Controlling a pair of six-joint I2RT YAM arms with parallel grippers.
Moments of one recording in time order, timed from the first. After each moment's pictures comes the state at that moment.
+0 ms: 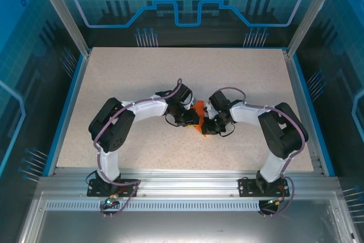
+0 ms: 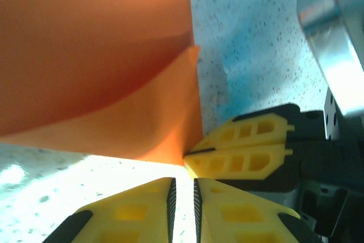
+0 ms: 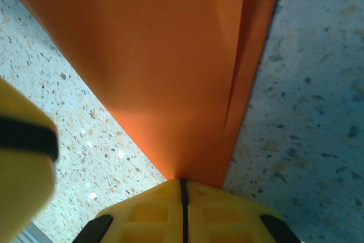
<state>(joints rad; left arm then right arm) -0.64 1.92 1.23 -0.44 0.52 -0.69 0.50 1.75 0.90 -0.48 -0.45 0.42</state>
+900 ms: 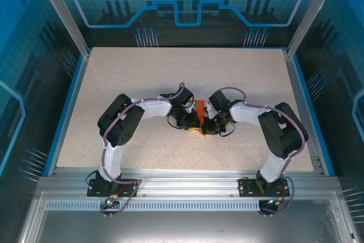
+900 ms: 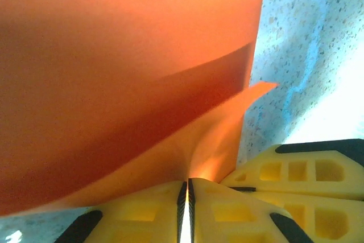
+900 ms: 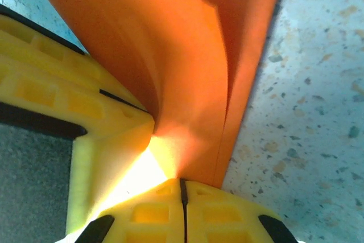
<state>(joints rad) -0.62 2.04 1.24 -0.40 0.58 -0.70 0.50 1.75 0.90 -0.49 -0.45 0.42</state>
